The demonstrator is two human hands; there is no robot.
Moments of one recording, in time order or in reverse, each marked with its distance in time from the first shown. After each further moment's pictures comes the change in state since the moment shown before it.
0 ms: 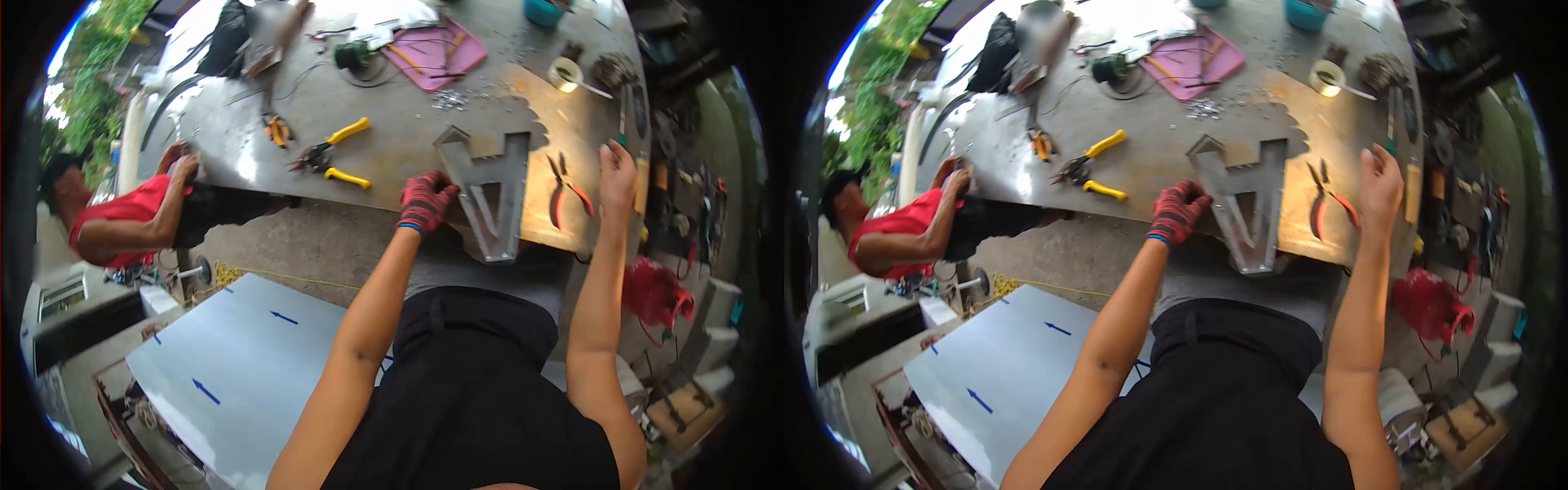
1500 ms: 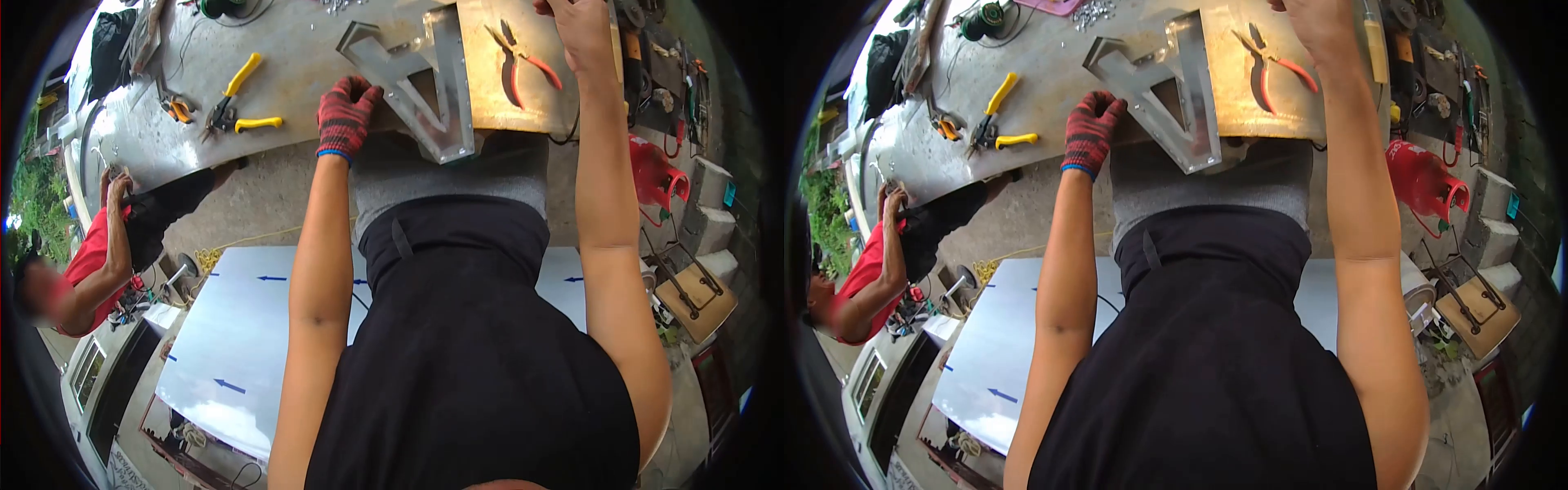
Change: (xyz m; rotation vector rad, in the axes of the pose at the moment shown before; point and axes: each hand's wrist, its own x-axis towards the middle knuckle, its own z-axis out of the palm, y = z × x) left_hand 0.010 -0.023 0.010 -0.012 -0.008 0.000; right_hand -0.011 -0.103 -0.001 0.324 -0.212 -0.112
